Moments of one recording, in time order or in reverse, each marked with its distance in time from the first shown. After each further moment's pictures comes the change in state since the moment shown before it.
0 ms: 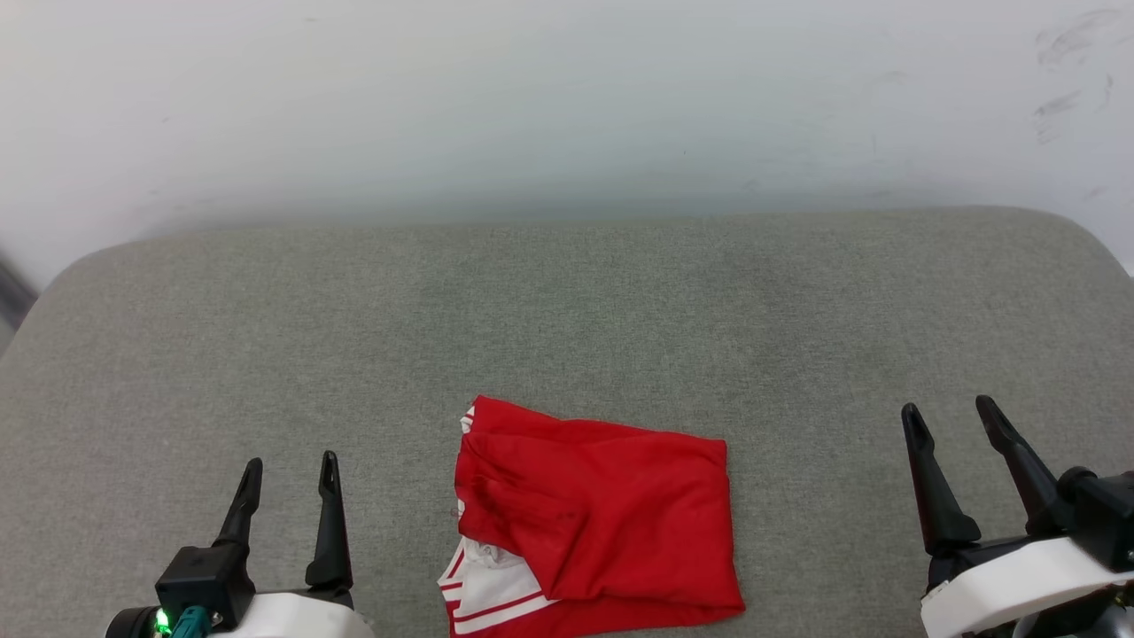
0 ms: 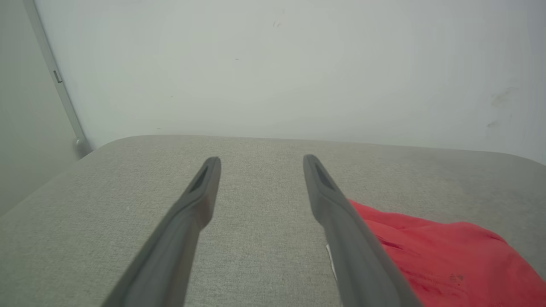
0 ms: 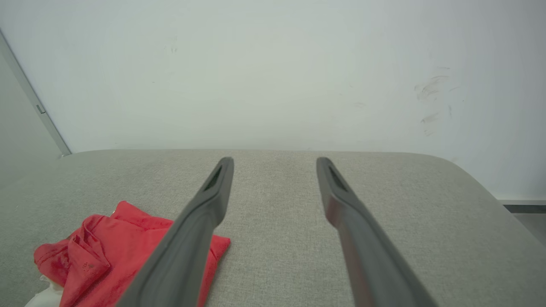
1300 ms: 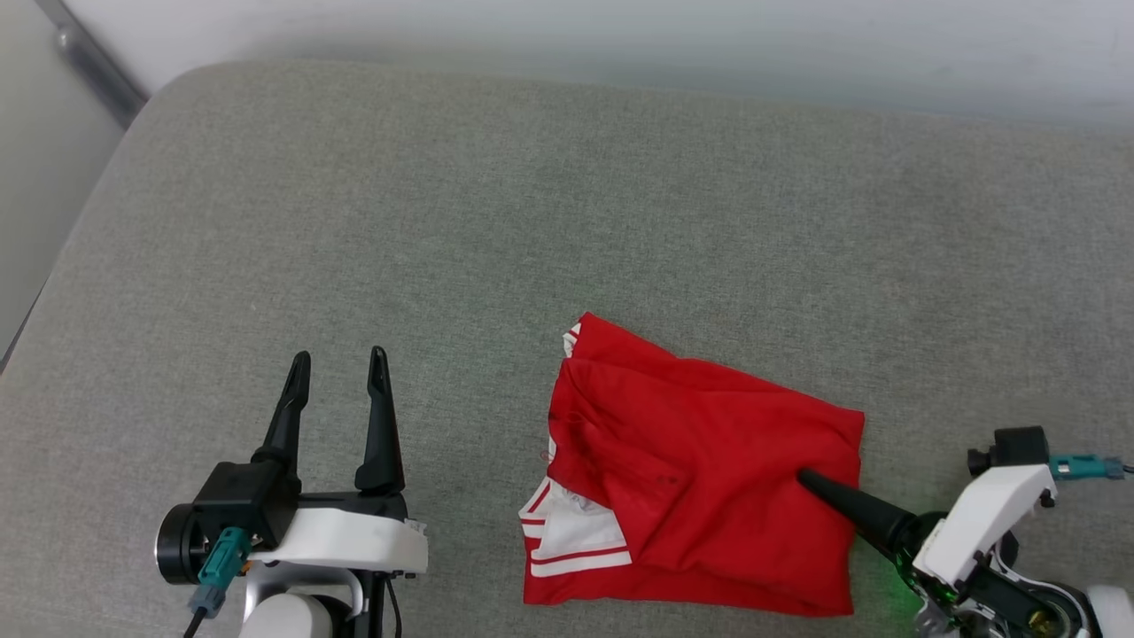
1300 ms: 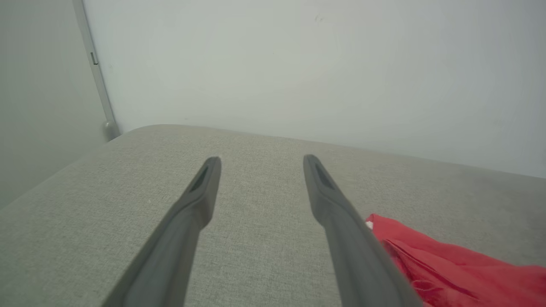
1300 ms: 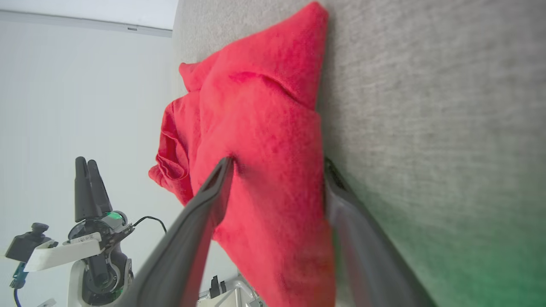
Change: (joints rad) left arm -0.153 -0.230 0.133 0.037 0.182 -0.185 0.000; right arm -0.232 -0.002 -0.070 0.491 0.896 0.000 0.694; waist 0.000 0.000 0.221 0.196
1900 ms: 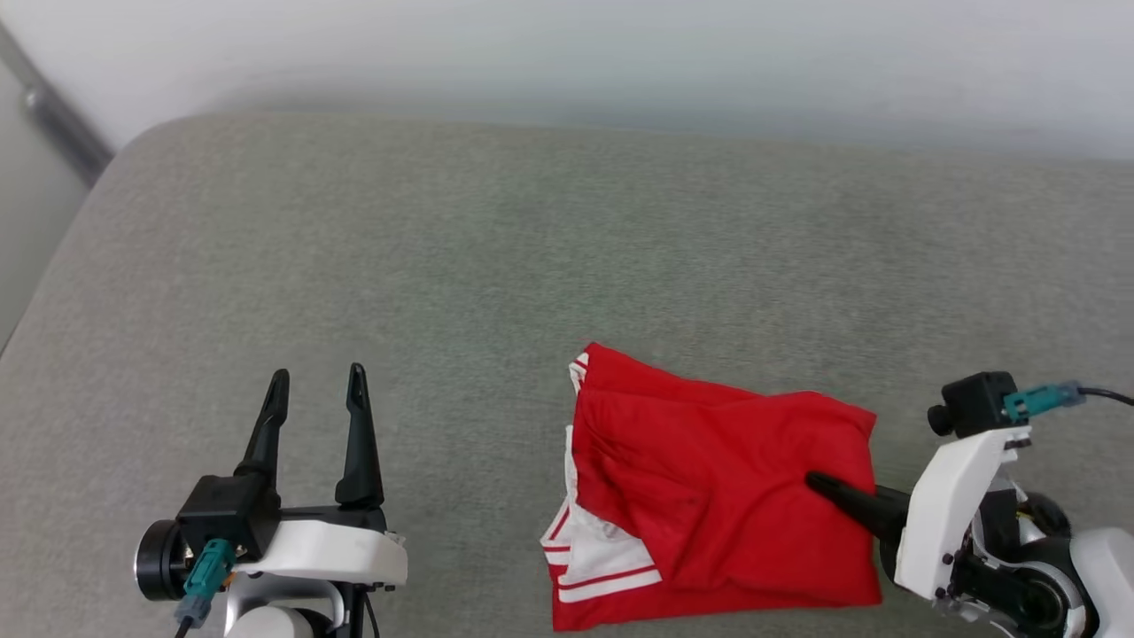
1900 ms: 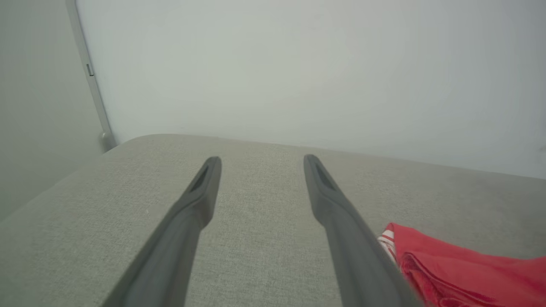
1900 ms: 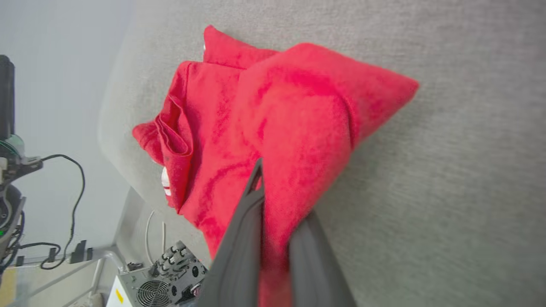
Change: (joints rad) left arm 0.024 -0.020 0.067 0.027 0.046 -0.054 0.000; right arm -0.046 -0.241 0.314 -0.162 -0.178 0.000 -0.087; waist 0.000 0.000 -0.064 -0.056
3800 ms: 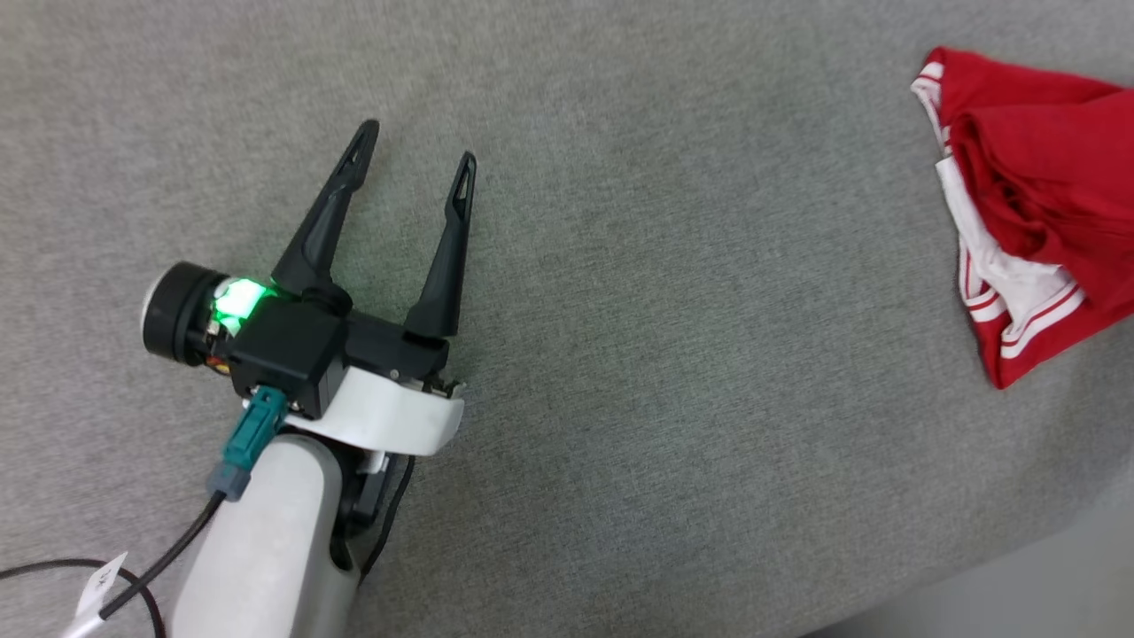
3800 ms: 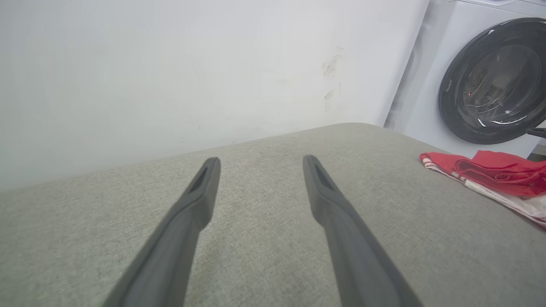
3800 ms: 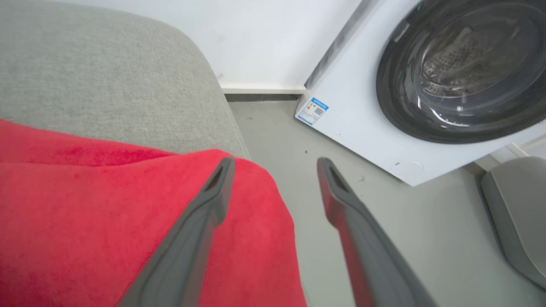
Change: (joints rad) left arm -0.342 0.080 -0.160 -0.152 0.141 -0.122 0.086; right arm -0.661 -0.093 -0.509 0.837 -0.966 0.001 -0.884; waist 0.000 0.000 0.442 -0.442
